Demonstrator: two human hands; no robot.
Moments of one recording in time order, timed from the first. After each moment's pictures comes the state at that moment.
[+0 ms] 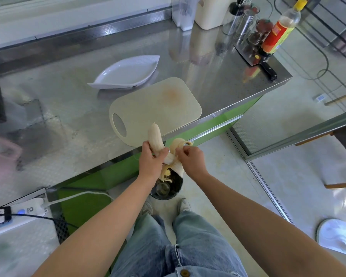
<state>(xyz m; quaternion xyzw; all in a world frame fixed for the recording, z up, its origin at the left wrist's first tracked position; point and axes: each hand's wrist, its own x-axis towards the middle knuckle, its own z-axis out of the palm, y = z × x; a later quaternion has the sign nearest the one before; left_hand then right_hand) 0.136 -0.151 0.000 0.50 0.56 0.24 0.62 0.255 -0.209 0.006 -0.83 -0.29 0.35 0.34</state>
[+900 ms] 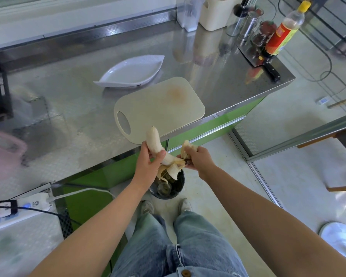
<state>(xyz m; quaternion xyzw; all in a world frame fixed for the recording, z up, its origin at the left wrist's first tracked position) 0.104 -0.157 0.000 0.56 0.47 0.26 0.63 0.265 -0.211 0.007 -0.74 -0.04 0.53 0.42</state>
